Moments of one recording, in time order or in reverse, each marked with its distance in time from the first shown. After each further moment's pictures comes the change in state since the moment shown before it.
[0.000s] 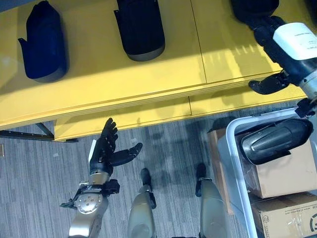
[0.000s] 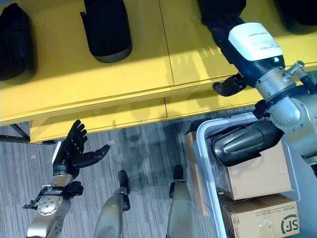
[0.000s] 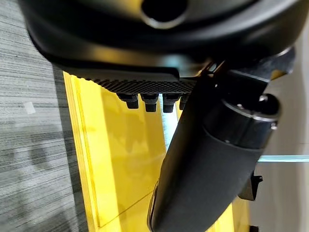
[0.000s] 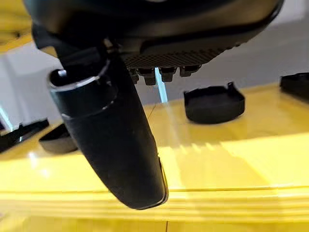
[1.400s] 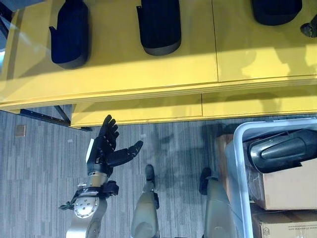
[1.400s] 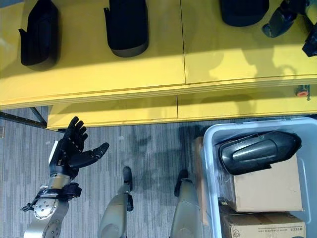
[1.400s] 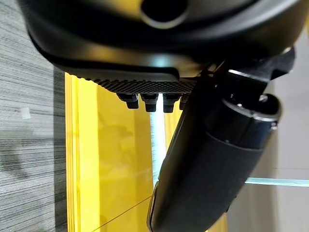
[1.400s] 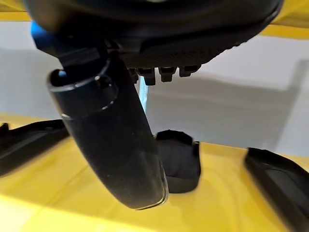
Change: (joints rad) left arm 0.047 0.007 0.001 -0.073 -0.053 -0.024 -0.021; right arm -0.906 -0.063 0.784 0.500 0.038 0.007 0.003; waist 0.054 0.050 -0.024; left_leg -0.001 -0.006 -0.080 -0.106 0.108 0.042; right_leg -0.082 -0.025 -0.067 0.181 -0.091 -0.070
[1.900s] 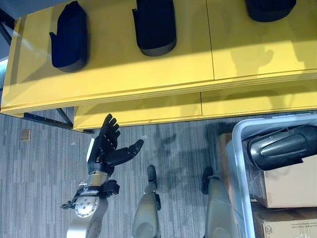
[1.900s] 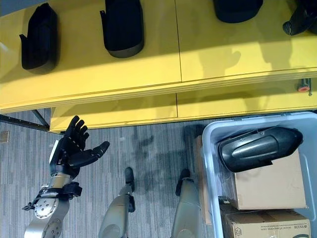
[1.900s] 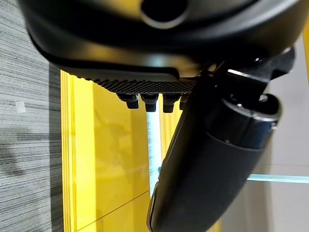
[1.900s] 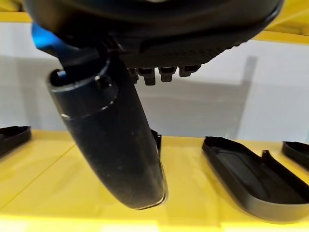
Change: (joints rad) left arm -0.008 0.001 -0.007 -0.005 -0.038 0.000 -0.001; right arm -0.022 0.003 0.005 0.114 0.040 0.018 -0.004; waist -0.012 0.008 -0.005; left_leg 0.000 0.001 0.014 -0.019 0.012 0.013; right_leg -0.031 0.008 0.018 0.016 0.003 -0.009
